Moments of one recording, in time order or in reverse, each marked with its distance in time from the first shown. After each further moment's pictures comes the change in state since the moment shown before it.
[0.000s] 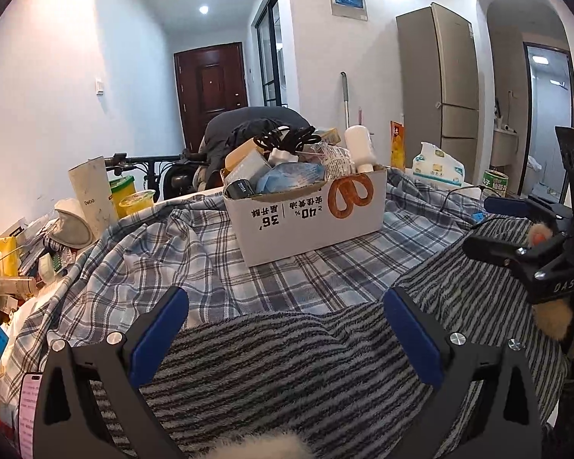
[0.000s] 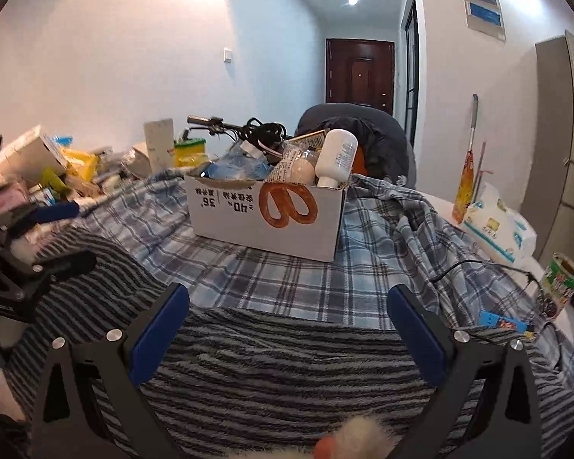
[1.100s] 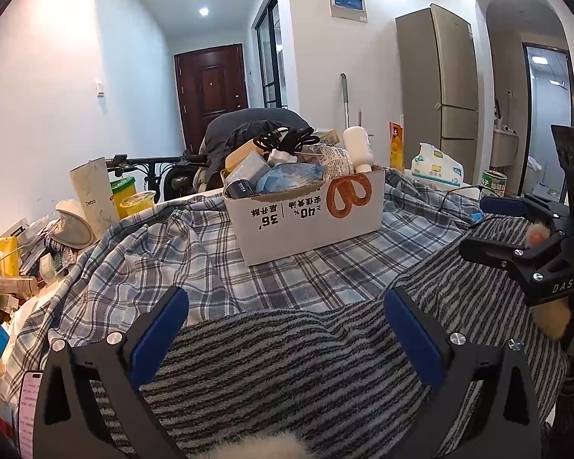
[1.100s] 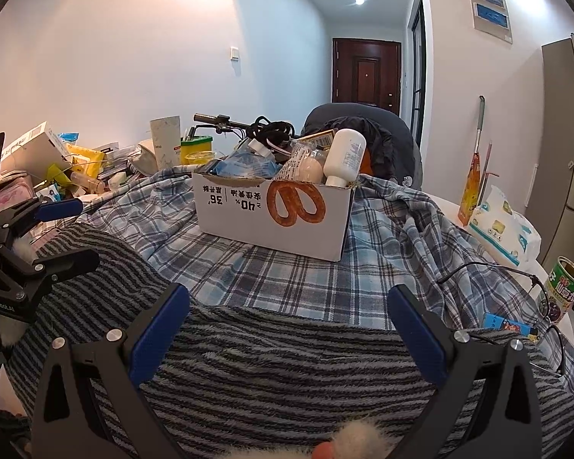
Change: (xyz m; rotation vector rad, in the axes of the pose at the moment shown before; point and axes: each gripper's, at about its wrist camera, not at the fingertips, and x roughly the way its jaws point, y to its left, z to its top) left arm -0.002 -0.002 -0.001 0.004 -0.002 0.002; right arm -0.001 0.001 0.000 -0.007 0.000 0.030
